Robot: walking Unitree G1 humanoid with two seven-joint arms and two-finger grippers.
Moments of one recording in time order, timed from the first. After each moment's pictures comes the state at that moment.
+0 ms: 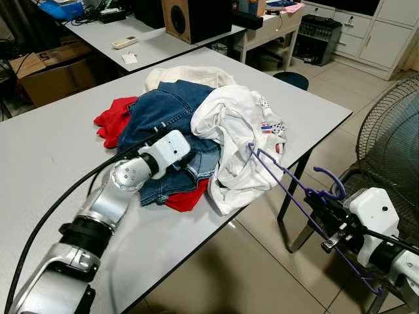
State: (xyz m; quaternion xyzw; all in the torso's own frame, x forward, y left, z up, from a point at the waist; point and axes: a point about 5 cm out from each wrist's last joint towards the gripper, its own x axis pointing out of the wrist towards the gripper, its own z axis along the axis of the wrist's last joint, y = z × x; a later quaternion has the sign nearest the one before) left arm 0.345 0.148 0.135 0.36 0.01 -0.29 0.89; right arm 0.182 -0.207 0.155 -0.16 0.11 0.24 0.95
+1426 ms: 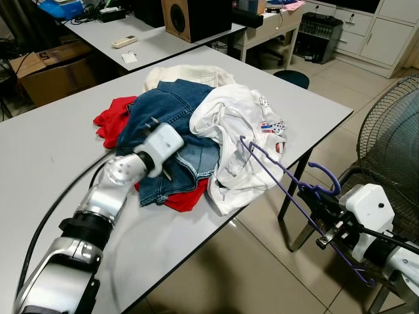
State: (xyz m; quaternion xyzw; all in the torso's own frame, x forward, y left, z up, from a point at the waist) left arm 0.356 0.160 0.140 0.25 0.04 -0.28 0.93; right arm 0.186 -0.199 0.158 -0.16 0.08 0.26 0.95
